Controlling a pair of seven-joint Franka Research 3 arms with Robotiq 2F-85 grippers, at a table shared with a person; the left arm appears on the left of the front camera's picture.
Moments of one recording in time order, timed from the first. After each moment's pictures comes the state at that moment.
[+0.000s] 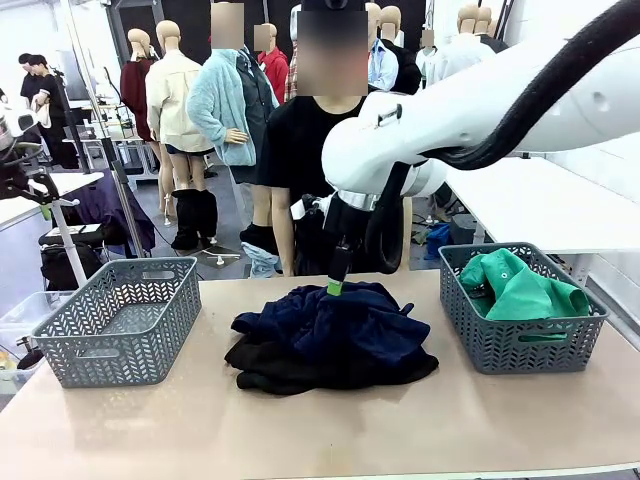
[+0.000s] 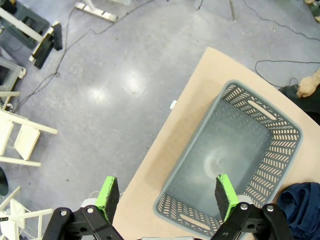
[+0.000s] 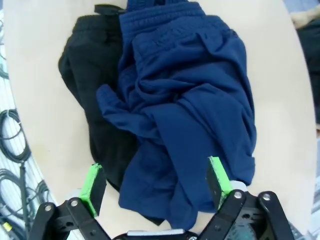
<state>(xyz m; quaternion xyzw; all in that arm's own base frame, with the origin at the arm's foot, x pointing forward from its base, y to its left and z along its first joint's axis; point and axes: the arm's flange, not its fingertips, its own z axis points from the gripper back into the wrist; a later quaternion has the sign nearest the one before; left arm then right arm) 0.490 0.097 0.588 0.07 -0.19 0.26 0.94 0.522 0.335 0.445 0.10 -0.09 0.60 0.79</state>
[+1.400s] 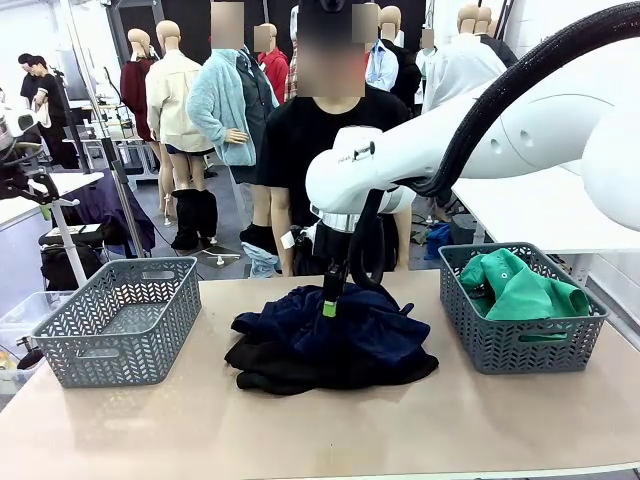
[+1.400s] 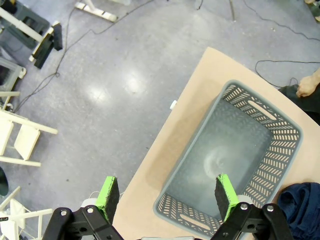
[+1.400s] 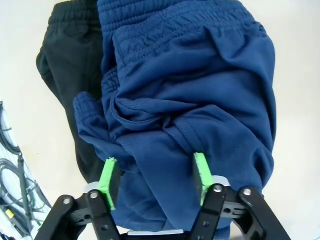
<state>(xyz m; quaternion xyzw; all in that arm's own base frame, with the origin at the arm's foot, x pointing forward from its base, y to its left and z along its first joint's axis) 0.490 0.097 0.588 0.07 -0.19 0.26 0.94 0.554 0.362 0.391 0.10 -0.02 0.61 0.78</state>
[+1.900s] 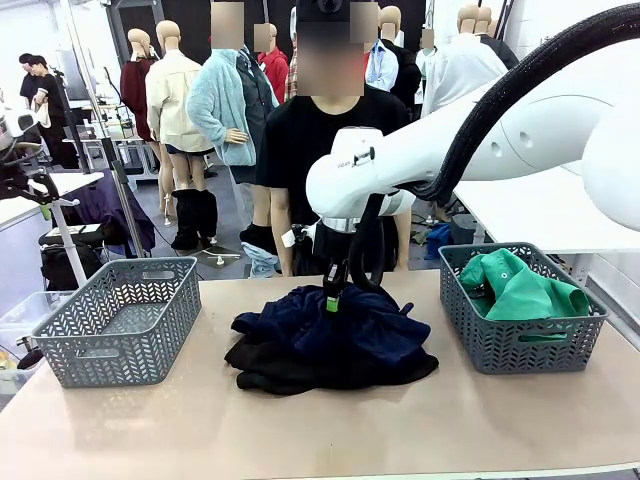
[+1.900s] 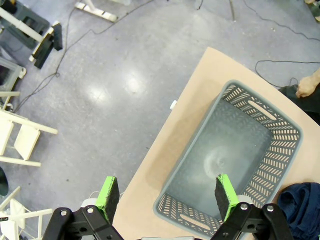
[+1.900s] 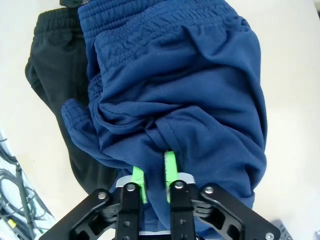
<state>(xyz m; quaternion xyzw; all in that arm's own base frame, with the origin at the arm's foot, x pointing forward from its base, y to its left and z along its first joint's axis) 0.490 0.097 0.588 0.07 -0.19 0.26 0.94 0.556 0.362 0.390 0.08 -0.04 0.59 0.80</state>
